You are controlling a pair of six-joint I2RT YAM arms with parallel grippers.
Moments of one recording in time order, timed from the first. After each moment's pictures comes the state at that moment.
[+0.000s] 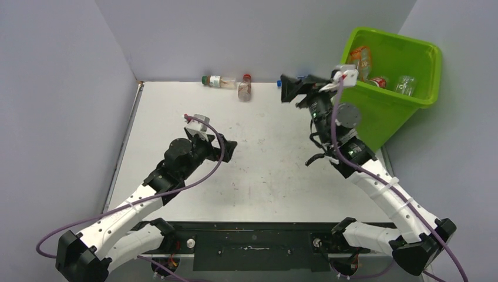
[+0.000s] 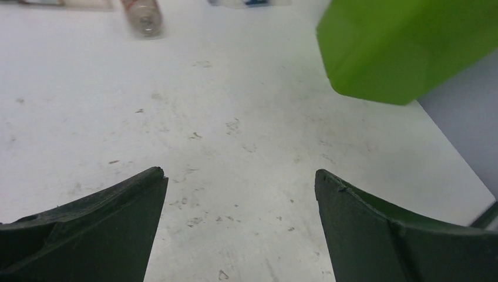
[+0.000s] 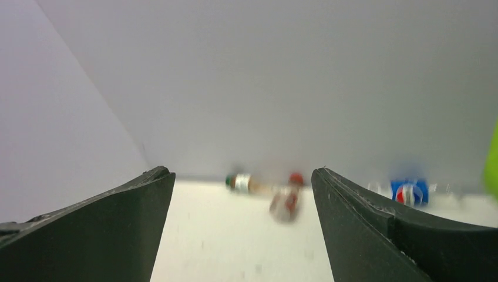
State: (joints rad) left arm -0.68 0.90 0.67 0.09 -0.06 -0.33; right arm 0.62 1.13 1.31 0.19 0.35 0.18
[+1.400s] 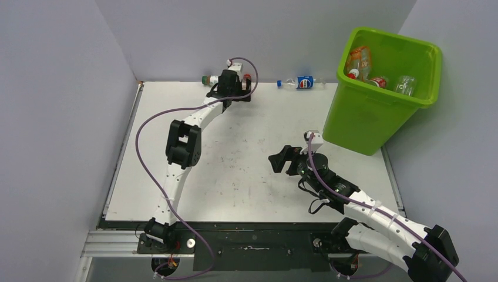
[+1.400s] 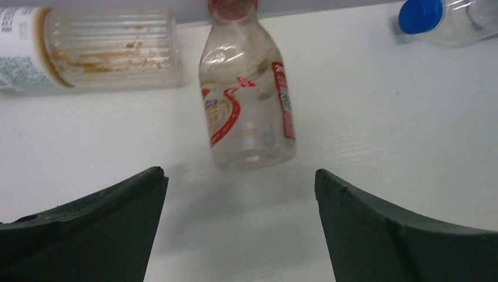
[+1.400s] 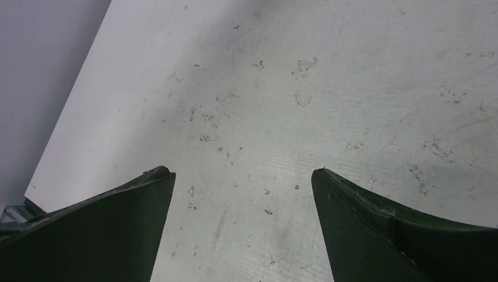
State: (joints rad) left arm -0.39 2.52 2.18 -0.19 -0.08 -0.22; right arm 0.73 0.88 0.49 0.07 0.19 0.59
